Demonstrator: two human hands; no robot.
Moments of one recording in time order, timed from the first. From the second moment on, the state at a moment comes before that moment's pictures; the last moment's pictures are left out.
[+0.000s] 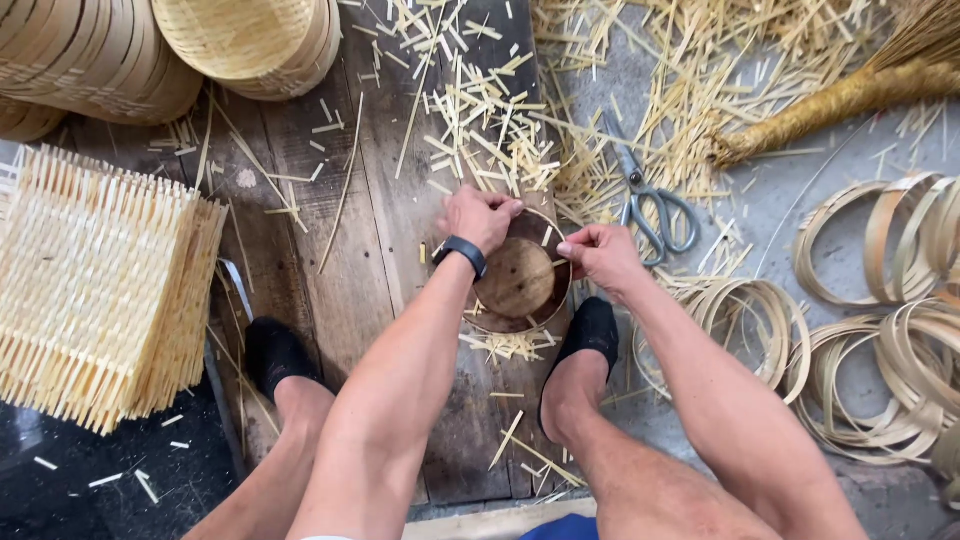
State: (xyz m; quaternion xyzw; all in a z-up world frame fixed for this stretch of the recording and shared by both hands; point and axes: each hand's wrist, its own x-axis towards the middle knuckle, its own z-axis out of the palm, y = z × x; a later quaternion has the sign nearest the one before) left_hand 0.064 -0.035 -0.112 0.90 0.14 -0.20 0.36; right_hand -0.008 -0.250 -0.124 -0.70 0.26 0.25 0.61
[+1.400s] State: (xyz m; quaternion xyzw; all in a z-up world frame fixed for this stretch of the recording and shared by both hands) left_hand -0.080 0.005 -0.122 0.48 0.44 -0.22 0.73; right_hand -0.068 -0.224 -0.095 -0.61 0.32 0.26 0.68
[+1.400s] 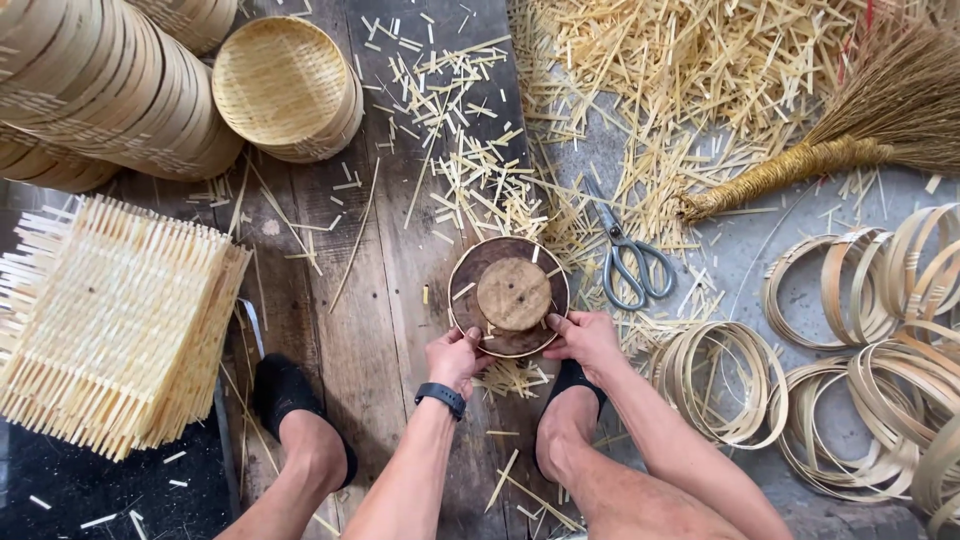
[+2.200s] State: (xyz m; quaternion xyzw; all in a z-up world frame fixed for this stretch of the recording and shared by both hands) left_hand -0.036 0.040 0.026 0.80 -0.01 -0.10 0.59; right_hand -0.041 -0.183 0.012 -0.78 0.14 0.19 0.57
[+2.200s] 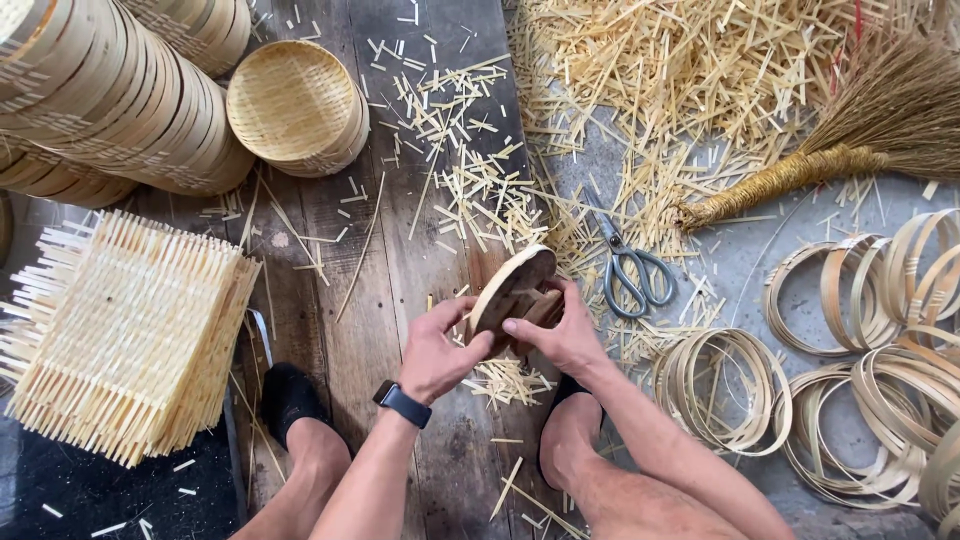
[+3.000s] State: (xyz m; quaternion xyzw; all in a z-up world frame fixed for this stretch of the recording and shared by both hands) left_hand 0.000 0.078 -0.053 0.80 0.29 -0.14 0.50; right_hand -0.066 -0.215 0.002 -0.58 0.12 0.11 0.80
